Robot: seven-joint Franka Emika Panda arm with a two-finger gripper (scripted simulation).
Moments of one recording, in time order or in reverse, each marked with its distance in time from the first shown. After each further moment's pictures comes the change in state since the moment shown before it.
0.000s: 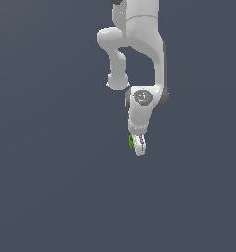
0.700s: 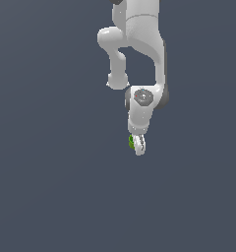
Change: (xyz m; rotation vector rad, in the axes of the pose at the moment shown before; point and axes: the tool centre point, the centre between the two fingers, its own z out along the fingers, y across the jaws) arm 0.000 -0.001 -0.001 0.000 0.000 0.000
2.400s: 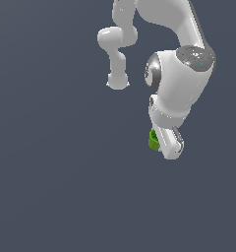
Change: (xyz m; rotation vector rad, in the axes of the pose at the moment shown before) arm -0.047 -0.100 -0.169 0.000 0.001 -0.001
